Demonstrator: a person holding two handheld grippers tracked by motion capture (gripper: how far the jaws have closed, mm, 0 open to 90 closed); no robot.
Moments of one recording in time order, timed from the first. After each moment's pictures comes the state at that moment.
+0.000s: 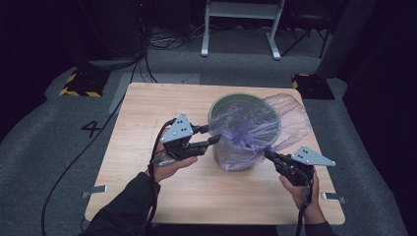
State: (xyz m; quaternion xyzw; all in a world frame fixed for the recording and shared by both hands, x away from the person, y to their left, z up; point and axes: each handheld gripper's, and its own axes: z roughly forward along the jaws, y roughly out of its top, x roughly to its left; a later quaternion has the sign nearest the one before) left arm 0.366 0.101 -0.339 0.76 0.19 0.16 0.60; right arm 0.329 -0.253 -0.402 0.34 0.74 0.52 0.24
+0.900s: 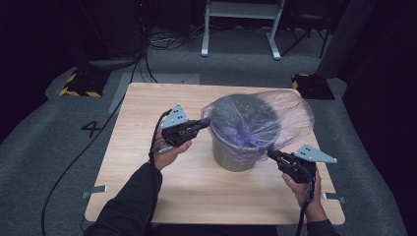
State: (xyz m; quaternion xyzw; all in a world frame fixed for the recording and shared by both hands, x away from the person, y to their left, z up) left arm 0.412 0.117 -0.368 0.76 0.23 0.17 0.59; right arm 0.341 -0.267 -0.413 0.37 0.74 0.51 0.23
